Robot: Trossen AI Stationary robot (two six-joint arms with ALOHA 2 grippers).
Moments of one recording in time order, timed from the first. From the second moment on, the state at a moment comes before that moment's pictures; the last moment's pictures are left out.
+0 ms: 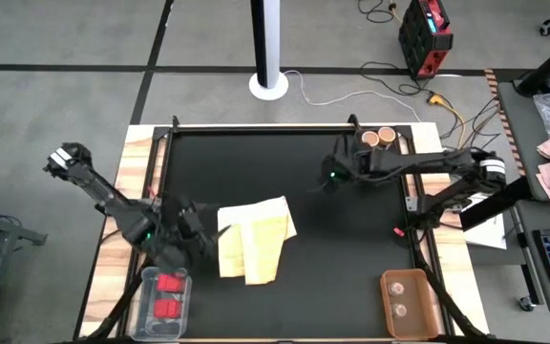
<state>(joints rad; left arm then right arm) -0.71 1.08 0.65 -0.26 -1.18 -0.53 -0.22 1.44 1.02 -0.76 0.55 0.57</state>
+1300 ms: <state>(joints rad) -0.71 1.60 1.09 -0.08 -0.83 -0.34 0.09 1.31 0.78 -0.08 0.46 0.14</state>
